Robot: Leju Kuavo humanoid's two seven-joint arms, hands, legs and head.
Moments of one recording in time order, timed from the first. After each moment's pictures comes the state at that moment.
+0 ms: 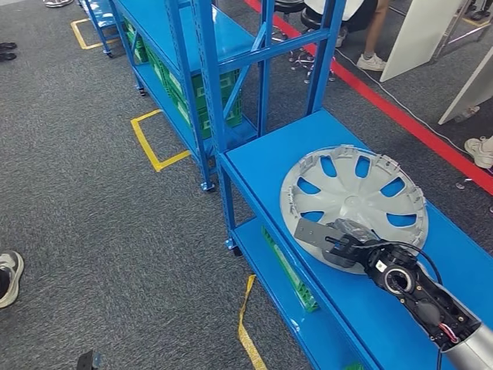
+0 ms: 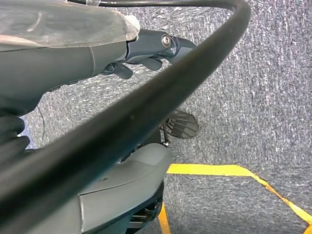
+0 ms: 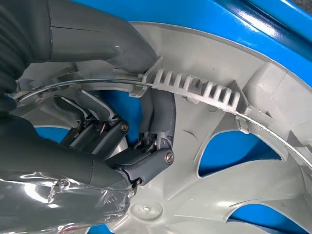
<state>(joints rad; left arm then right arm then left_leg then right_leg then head) -0.09 0.14 -0.80 -0.21 1.29 0.04 -0.30 -0.47 -0.41 0.75 -1.47 0.36 0.30 0.67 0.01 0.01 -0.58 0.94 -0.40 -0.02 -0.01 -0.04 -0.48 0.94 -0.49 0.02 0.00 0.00</state>
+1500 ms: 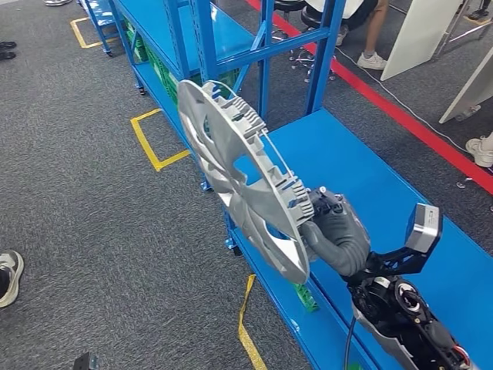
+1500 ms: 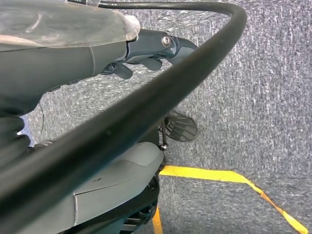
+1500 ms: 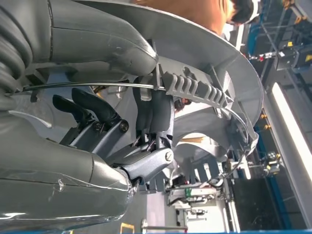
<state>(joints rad) -0.09 0.14 -0.79 -0.21 1.34 0.07 -0.30 -0.31 -0.25 0.66 -1.83 -0.59 0.22 -0.28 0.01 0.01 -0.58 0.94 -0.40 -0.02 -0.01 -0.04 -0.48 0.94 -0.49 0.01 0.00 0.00</state>
